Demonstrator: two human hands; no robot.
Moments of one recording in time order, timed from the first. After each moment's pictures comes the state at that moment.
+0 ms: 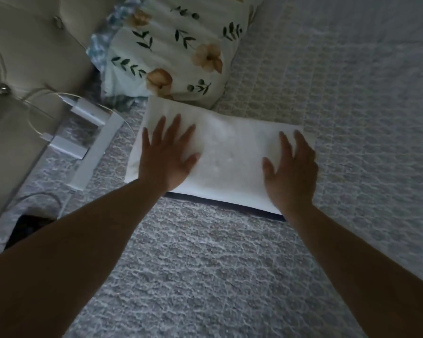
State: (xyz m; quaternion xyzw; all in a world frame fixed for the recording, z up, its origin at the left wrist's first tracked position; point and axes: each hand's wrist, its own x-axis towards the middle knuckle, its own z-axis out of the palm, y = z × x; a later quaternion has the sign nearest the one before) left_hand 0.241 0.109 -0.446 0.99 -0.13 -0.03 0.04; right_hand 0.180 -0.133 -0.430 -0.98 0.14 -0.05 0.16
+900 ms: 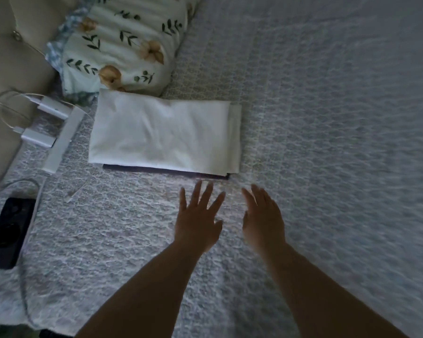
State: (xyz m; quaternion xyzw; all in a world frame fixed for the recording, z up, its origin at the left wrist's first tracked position) left_hand 0.028 -0.050 -0.433 0.95 -0.22 -0.21 -0.03; right_hand -0.003 -0.209 -0.445 -0.97 0.08 0.18 0.16
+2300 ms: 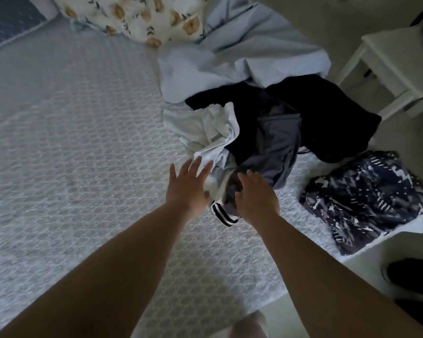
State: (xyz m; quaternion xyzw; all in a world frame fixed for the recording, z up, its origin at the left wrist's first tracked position) left_hand -0.207 -0.712 -0.264 0.86 -0.48 -0.17 -0.04; right_hand -0.344 -0.818 -0.262 -0.88 0.39 0.15 0.20
